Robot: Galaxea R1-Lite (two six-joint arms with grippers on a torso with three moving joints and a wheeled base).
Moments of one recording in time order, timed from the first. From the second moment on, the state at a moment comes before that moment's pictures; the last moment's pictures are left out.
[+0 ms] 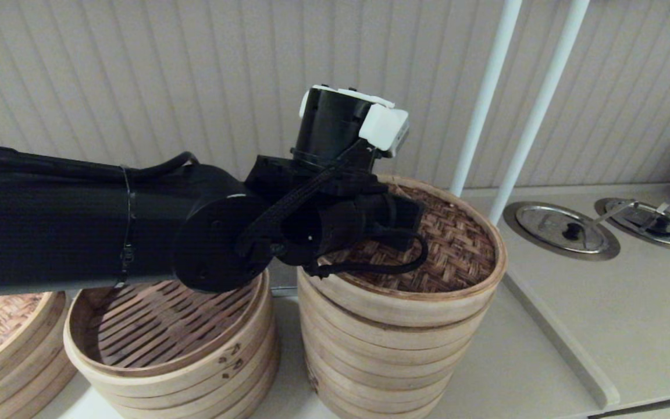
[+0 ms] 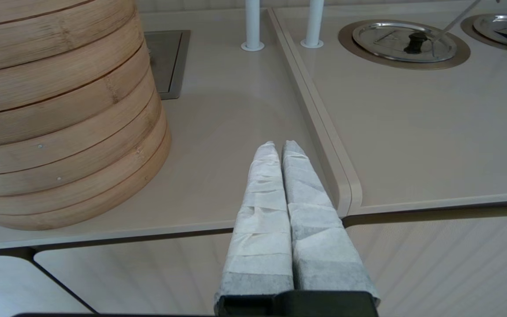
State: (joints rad) left arm -0.93 1.93 -1.55 -0.09 0.23 -0.07; right arm 0.00 0.01 0.00 0.01 -0.01 0.04
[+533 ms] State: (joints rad) left arm -0.93 1.90 -1.55 -0.11 0.24 -0.07; right arm 0.00 0.01 0.00 0.01 -0.01 0.04
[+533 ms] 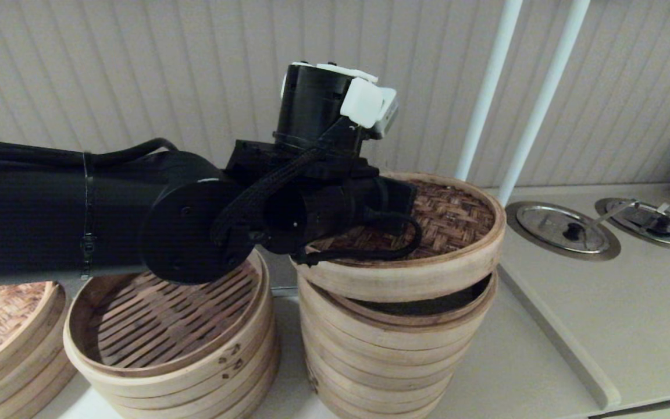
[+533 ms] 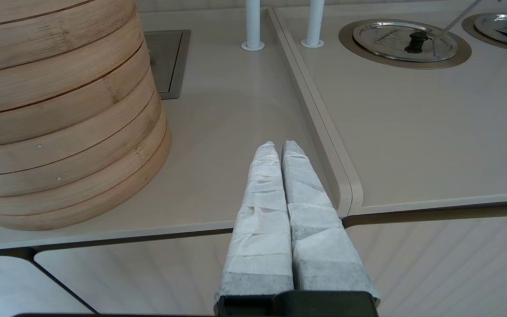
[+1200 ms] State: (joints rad) left arm -0.87 1.80 -1.50 -0.11 0.27 -0.06; right arm 0.00 0.01 0.00 0.01 -0.01 0.04
